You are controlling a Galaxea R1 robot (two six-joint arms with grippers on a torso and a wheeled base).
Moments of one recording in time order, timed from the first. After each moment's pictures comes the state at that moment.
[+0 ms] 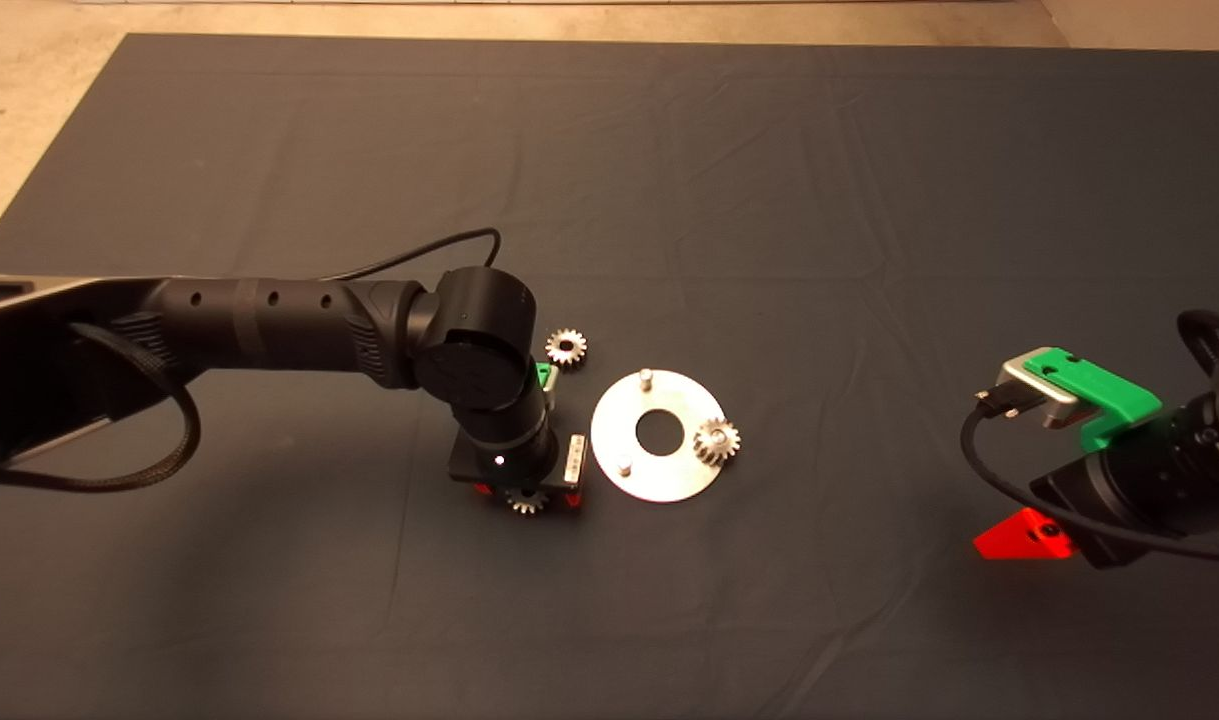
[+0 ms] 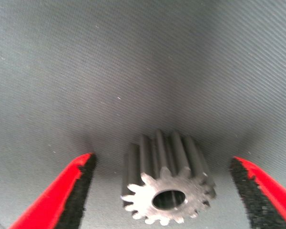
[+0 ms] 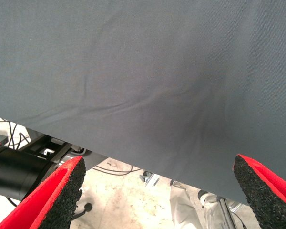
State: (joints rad) left arm -0.22 2.65 -1.02 0.37 1.53 -1.51; right arm 0.53 2.09 -0.43 -0.09 -1.53 1.33
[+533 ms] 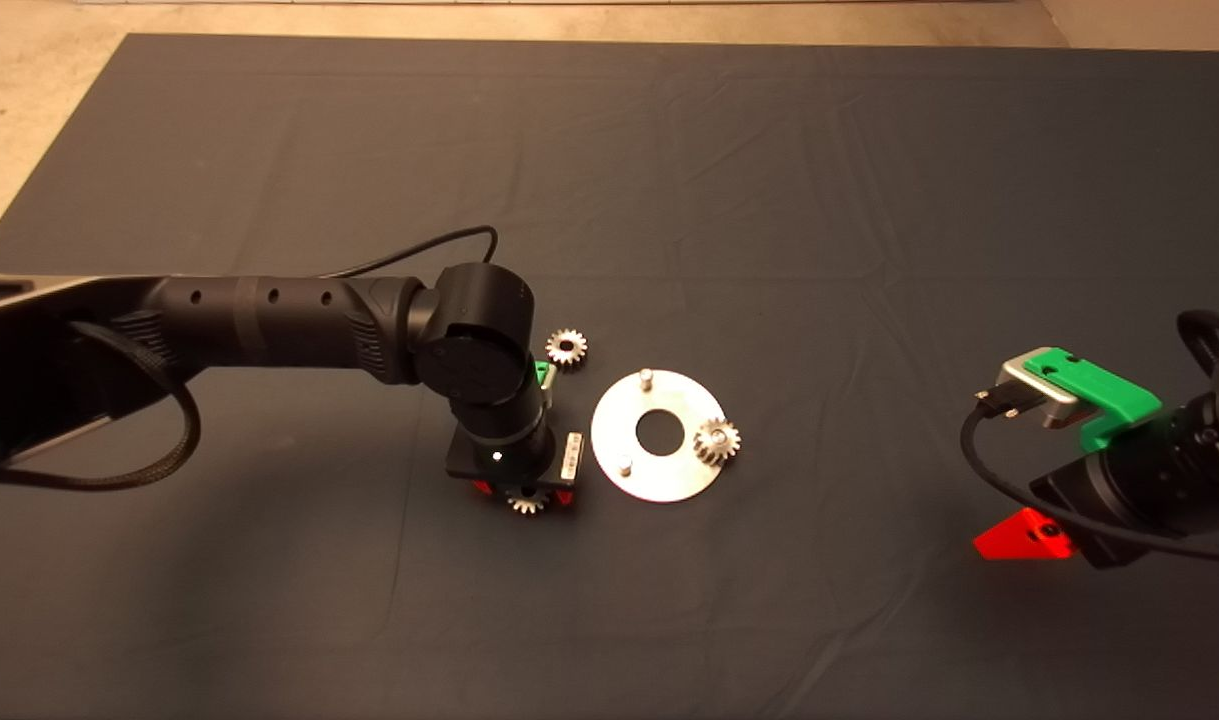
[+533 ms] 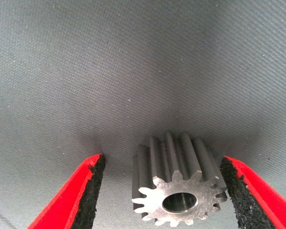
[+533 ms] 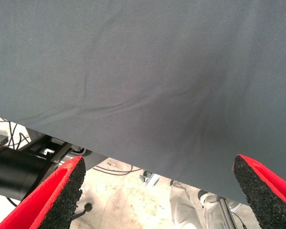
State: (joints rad) left arm -0.22 2.65 -1.03 0.37 1.54 -1.49; right arm 0.53 2.09 -0.43 -0.09 -1.53 1.33
